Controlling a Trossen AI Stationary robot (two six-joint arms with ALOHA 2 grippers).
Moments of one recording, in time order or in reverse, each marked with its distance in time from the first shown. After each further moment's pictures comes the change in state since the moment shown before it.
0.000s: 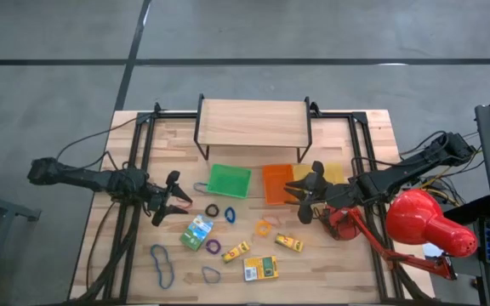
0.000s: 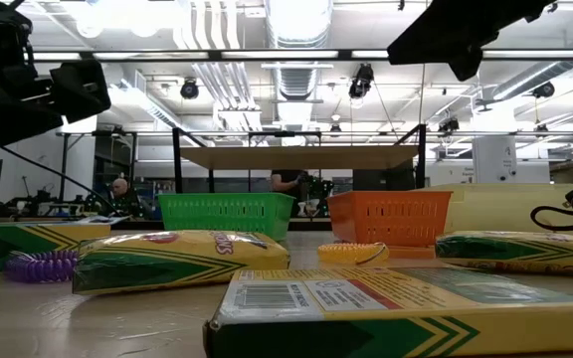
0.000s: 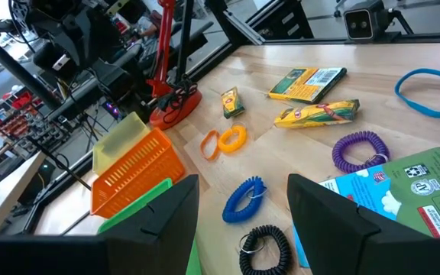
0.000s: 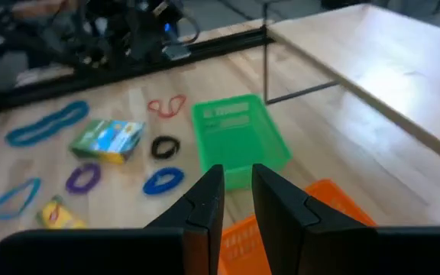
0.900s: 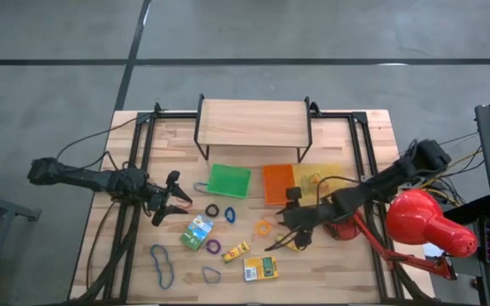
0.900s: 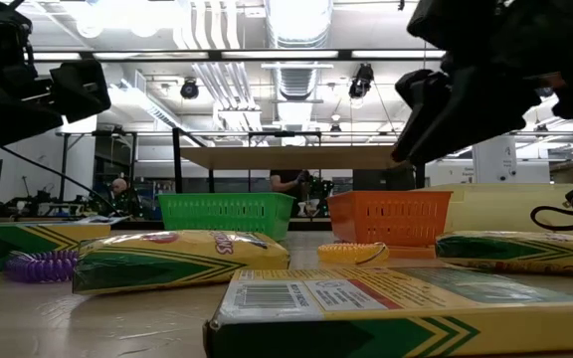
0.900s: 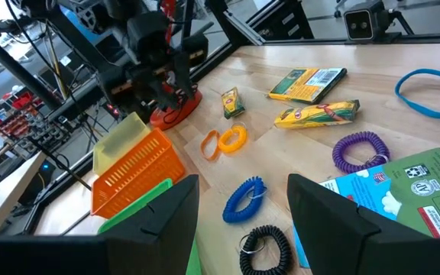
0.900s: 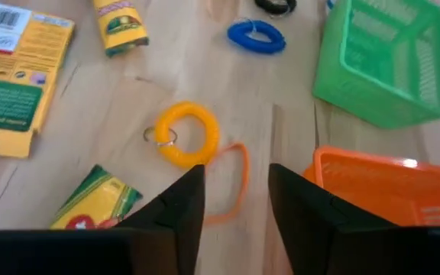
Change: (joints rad) left arm 0.000 0.000 0.000 0.000 0.000 0.000; right arm 0.029 0.373 0.070 -0.050 -0.291 -0.371
